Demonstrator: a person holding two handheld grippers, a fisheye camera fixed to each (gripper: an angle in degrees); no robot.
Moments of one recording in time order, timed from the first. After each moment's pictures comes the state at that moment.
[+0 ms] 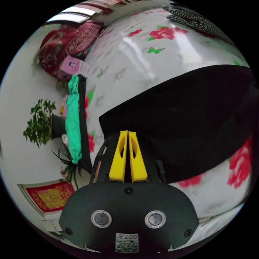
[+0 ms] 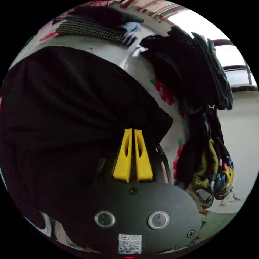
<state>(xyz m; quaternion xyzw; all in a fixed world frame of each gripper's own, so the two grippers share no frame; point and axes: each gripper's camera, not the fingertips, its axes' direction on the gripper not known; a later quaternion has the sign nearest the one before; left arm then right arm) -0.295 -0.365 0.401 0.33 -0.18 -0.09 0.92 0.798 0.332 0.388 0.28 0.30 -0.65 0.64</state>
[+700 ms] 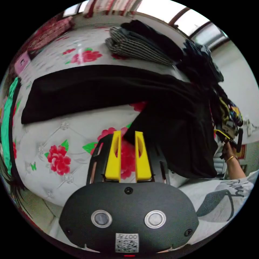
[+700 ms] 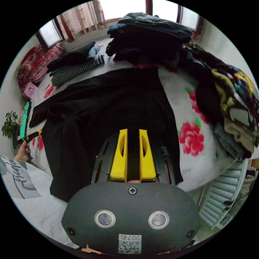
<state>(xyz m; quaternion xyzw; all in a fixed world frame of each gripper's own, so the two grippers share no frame) -0.197 -0.258 0.362 0.42 0.19 0.09 0.88 0.951 0.294 0.259 0.21 0.05 -0.53 0.82</state>
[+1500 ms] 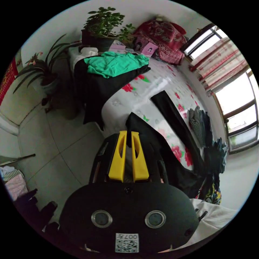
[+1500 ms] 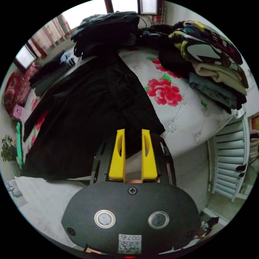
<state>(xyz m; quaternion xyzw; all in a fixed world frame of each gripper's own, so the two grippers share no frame) -0.500 0.054 0.497 0.46 0.31 -0.34 0.76 1.074 0.263 0.237 0.22 0.05 -0.40 0.89</state>
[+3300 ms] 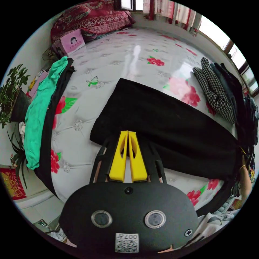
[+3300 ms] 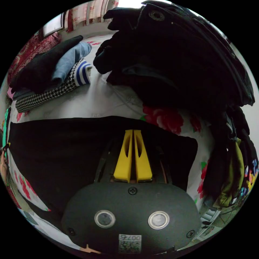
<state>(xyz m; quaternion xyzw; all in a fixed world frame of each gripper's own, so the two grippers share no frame) -0.491 -0.252 0.314 0.41 0.12 -0.14 0.89 0.718 0.198 0.267 0.26 0.12 -0.55 0.78</state>
